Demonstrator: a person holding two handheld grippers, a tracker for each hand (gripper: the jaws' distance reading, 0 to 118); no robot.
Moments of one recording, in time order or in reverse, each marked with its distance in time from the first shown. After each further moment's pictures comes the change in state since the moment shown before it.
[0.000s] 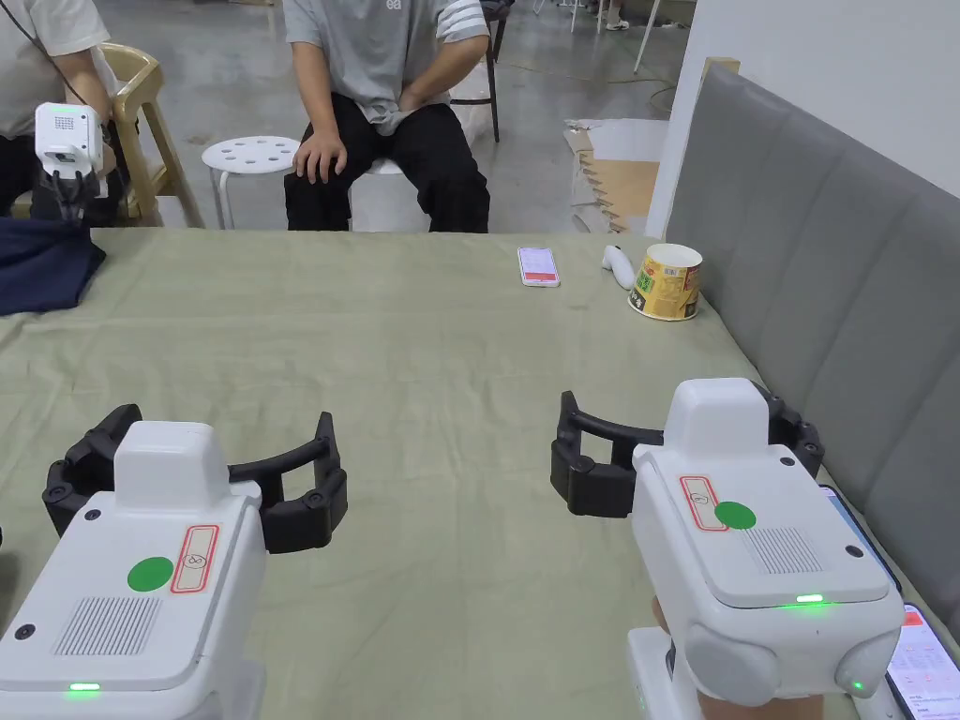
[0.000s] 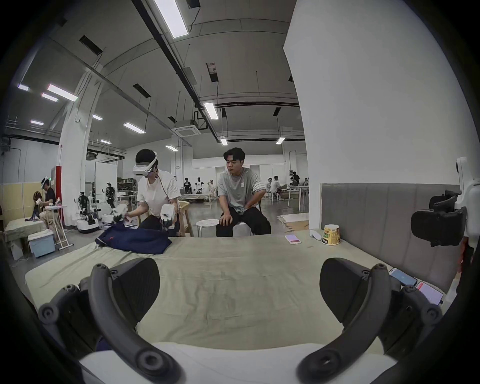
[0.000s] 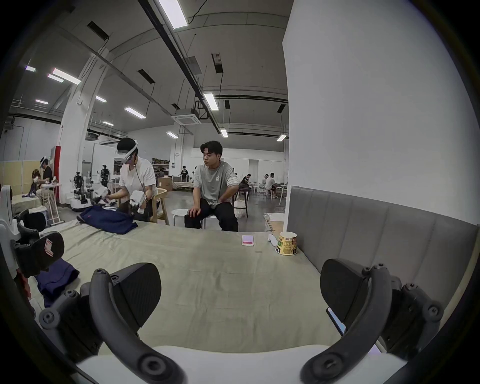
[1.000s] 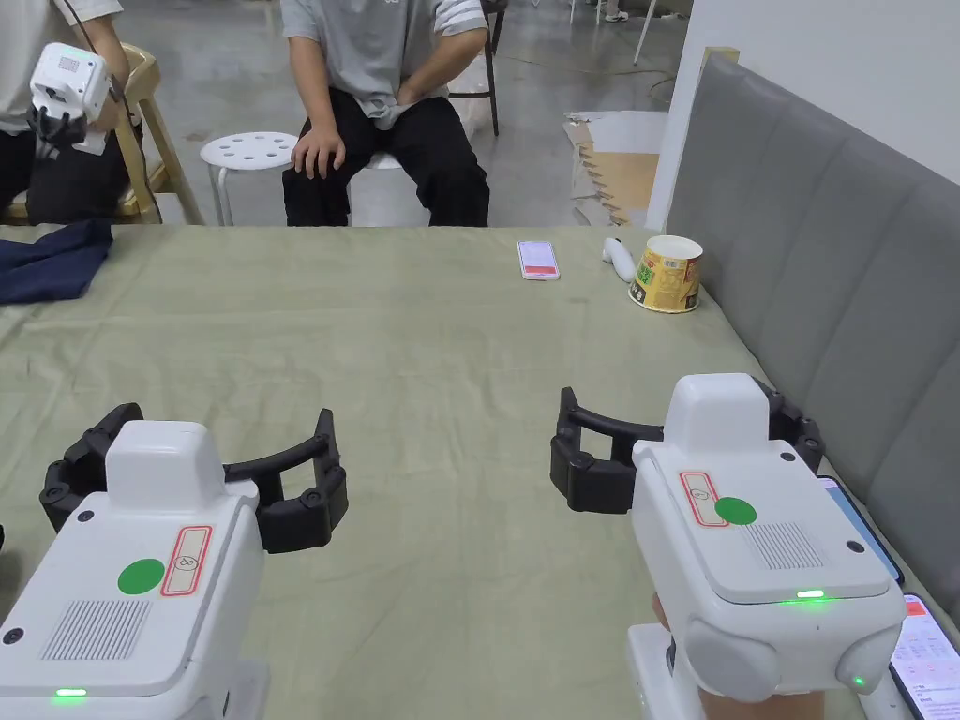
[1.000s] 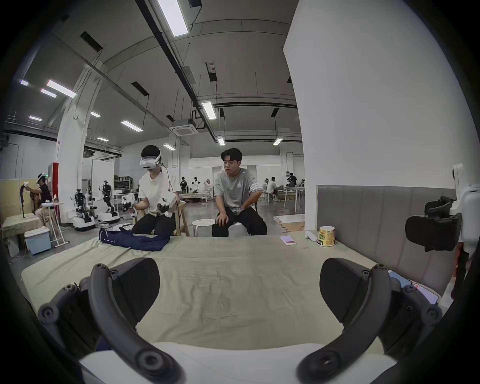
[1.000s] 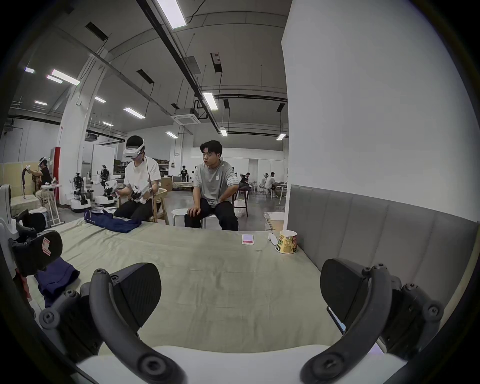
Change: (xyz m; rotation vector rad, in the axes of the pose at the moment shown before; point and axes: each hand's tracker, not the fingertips) left arm -0.002 0.001 0.004 0.003 -0.021 0.020; right arm -0.001 -0.002 0.001 -0.005 -0.002 -0.008
